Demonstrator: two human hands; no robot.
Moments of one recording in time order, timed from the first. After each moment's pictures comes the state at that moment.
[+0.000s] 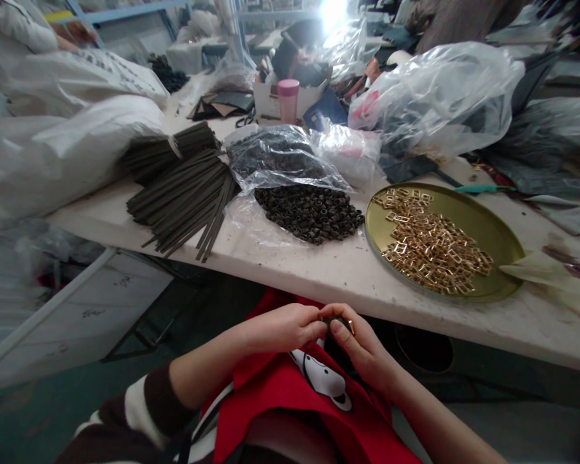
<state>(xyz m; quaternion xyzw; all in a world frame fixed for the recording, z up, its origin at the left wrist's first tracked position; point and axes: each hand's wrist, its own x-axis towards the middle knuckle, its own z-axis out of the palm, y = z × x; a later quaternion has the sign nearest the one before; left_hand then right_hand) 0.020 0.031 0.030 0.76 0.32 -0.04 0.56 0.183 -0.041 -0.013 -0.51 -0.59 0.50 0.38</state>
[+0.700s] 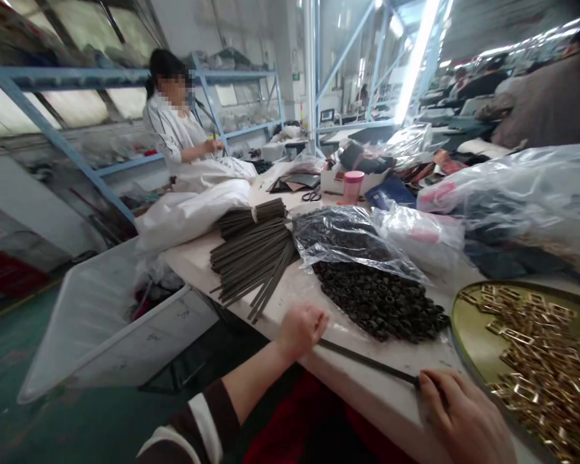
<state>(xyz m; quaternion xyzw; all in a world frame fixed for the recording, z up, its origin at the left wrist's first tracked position) -0.036 0.137 -0.016 0.79 0.58 0.18 0.04 0.242 0.066 -0.090 -0.62 -0.73 0.02 0.28</state>
